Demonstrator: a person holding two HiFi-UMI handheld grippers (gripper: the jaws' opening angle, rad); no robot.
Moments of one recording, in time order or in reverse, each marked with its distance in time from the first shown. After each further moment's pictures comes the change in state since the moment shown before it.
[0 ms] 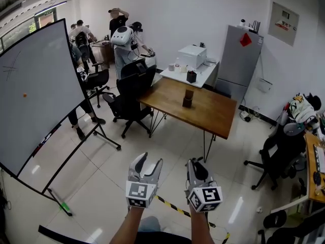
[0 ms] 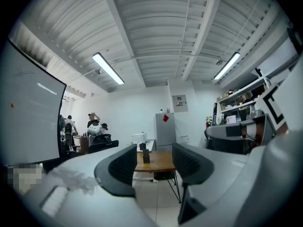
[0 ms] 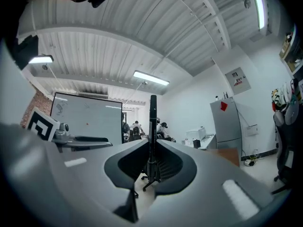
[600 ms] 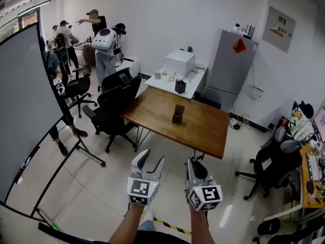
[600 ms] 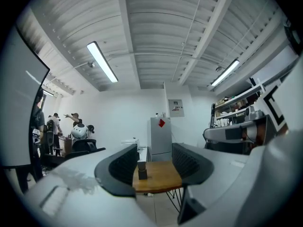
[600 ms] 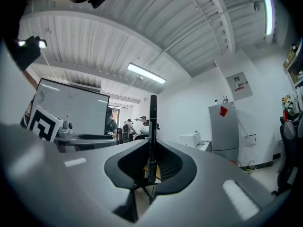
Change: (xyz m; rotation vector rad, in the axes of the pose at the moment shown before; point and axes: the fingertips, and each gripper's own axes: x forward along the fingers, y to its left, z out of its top) left arm 0.212 0.077 0.029 0.004 -0.090 -0.132; right arm 0.188 -0.088 0.022 -0.073 0.002 -0.087
